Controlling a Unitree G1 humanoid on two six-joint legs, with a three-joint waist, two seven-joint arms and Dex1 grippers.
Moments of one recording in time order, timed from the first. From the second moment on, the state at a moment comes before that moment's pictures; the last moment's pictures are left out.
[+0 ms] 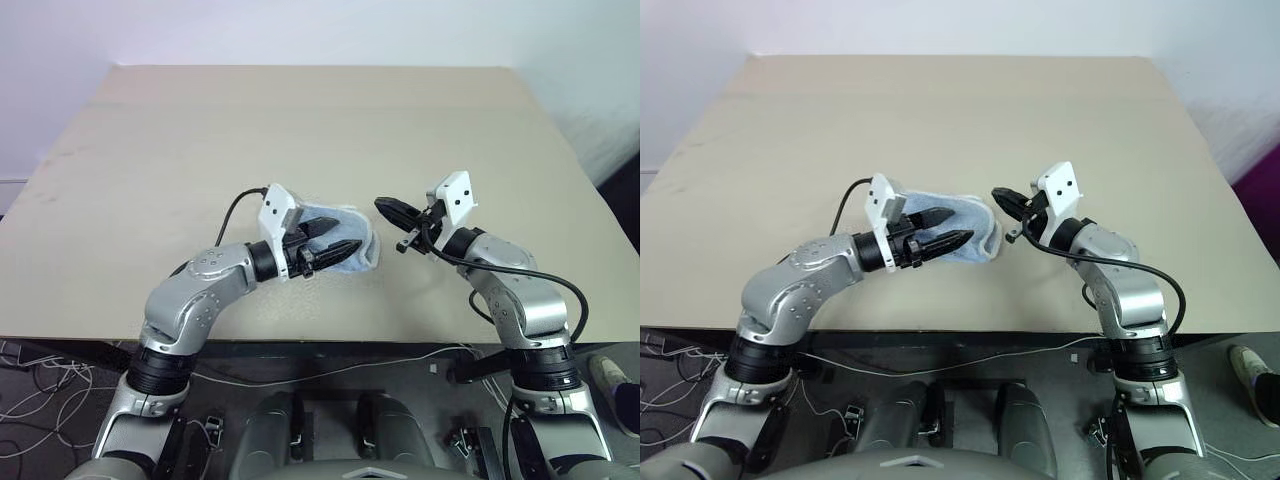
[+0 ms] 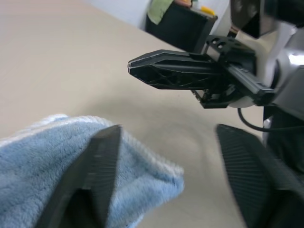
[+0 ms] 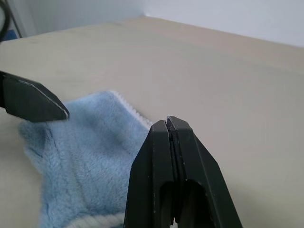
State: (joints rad) left arm -0.43 0.36 -0.09 -0.32 -0.65 0.75 -0.59; right arm -0.42 -0.42 -0.02 -0.13 0.36 0.43 0.63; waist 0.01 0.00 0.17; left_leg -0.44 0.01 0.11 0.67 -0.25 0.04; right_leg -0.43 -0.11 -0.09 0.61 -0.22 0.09
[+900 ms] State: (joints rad) left arm -0.44 0.40 -0.21 0.08 -0.21 0.39 -0.63; right arm -0.51 -0.23 0.20 0.23 0.18 0.33 0.61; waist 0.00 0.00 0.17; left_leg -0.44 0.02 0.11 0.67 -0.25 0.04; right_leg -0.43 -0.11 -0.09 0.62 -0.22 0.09
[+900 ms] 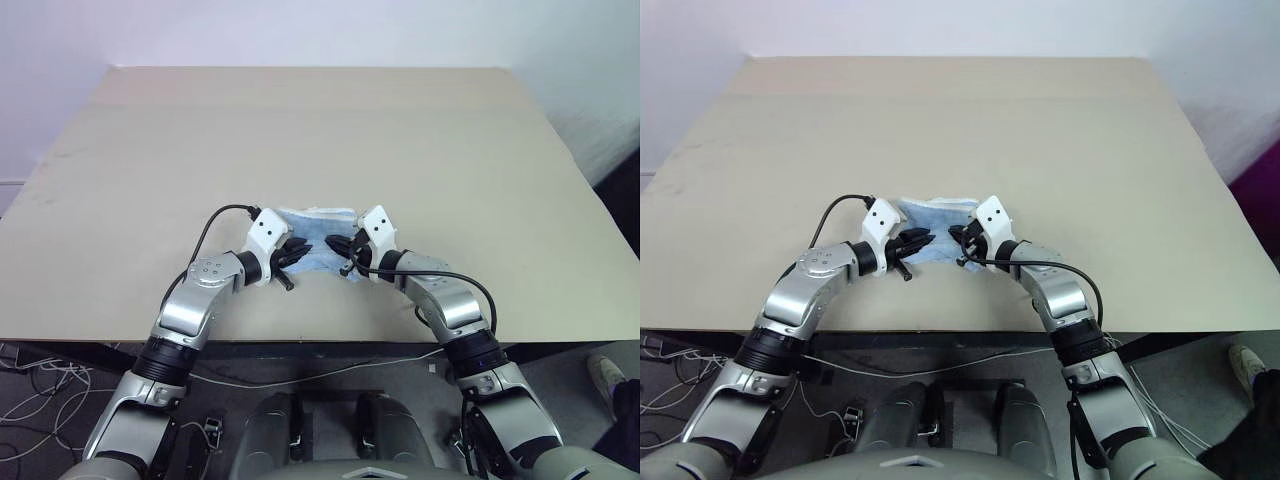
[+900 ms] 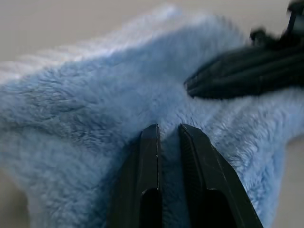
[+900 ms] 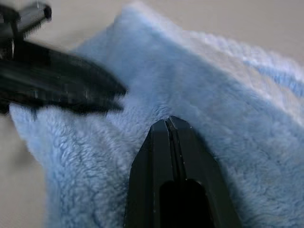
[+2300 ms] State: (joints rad) left arm -0.32 0.54 0.07 0.07 -0.23 0.27 -0.64; right arm -0.53 -0.23 -0.18 0.07 0.69 1.10 0.48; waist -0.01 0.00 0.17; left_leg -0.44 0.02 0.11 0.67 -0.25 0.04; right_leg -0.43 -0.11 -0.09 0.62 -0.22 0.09
